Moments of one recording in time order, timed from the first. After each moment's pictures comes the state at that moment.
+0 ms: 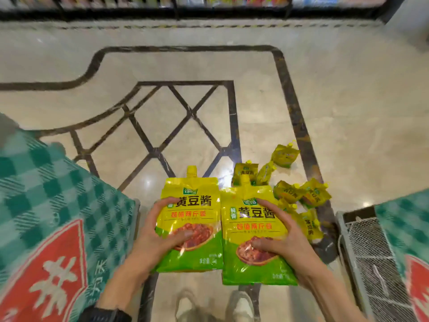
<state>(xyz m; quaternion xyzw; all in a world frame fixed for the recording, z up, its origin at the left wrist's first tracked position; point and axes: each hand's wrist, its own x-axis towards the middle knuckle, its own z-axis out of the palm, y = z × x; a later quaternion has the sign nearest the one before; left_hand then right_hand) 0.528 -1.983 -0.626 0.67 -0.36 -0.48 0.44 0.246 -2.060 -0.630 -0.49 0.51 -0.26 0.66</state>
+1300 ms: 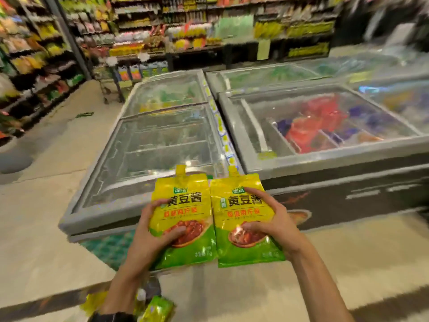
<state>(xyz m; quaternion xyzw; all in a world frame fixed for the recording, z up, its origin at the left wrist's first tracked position) 0.057 -1.838 -0.264 0.07 -0.75 -0.65 0.09 -0.005 -1.552 -0.271 -0.10 0.67 -0.72 0.10</state>
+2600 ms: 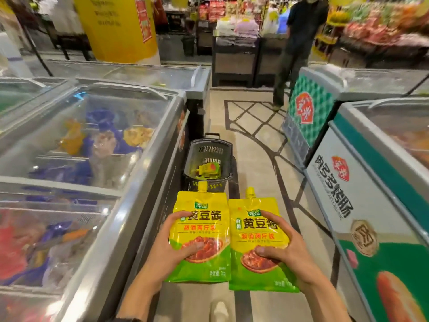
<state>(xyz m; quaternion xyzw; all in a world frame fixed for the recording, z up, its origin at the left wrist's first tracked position) -0.416 -0.946 -0.344 -0.44 -0.60 -0.53 -0.41 -0.138 -0.867 -0.312 0.42 0.52 -0.65 -0.36</state>
